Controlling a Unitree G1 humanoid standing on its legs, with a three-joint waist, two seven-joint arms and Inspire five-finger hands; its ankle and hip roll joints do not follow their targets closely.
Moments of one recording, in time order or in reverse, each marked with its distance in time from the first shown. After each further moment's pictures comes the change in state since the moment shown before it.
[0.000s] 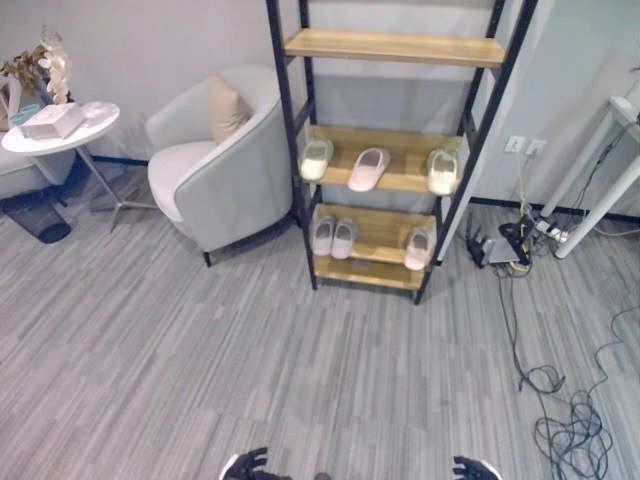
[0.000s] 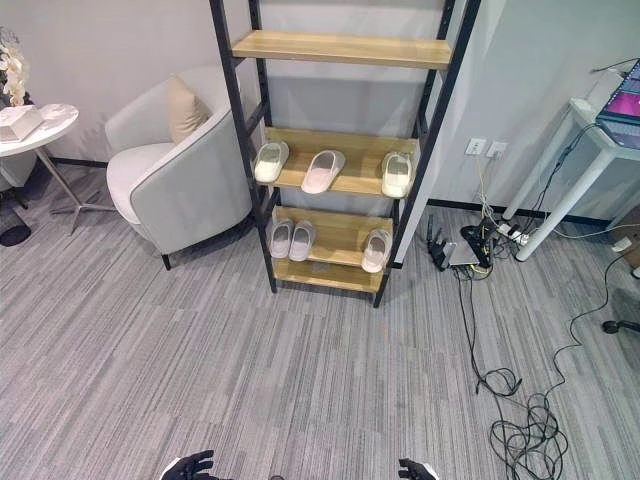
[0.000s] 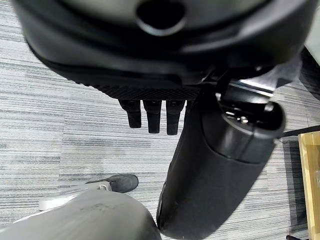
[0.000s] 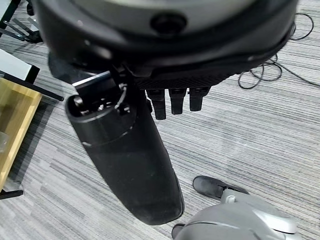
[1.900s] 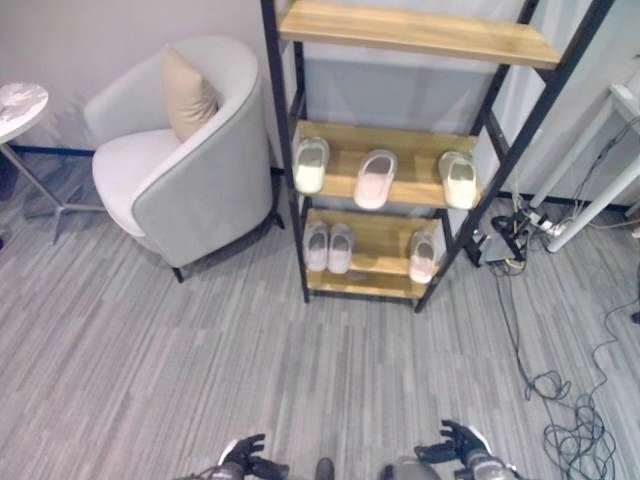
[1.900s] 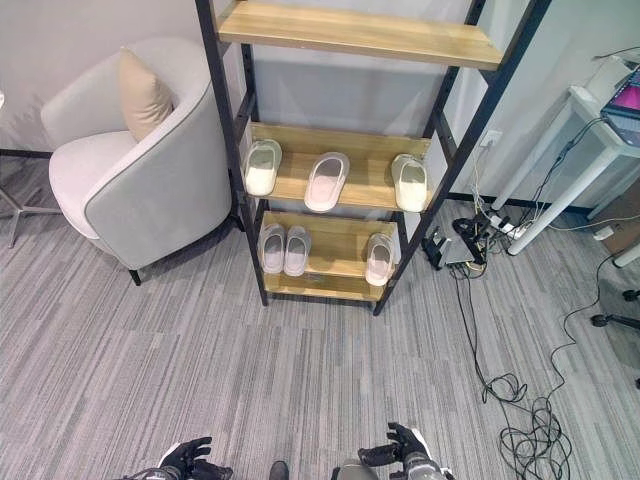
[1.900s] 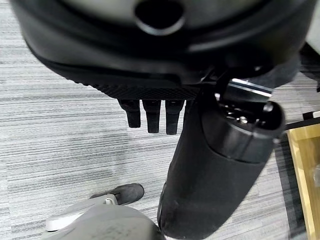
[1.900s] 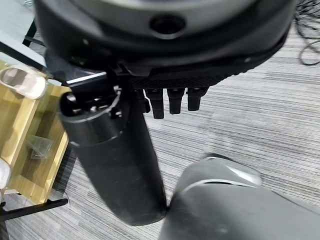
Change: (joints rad) left arm -0.065 0.013 -0.015 0.054 0.032 0.008 0.009; right arm -0.086 0.020 -0.017 -0.049 0.007 0.000 -0.003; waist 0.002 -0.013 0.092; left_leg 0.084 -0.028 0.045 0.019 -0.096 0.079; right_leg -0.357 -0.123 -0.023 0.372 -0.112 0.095
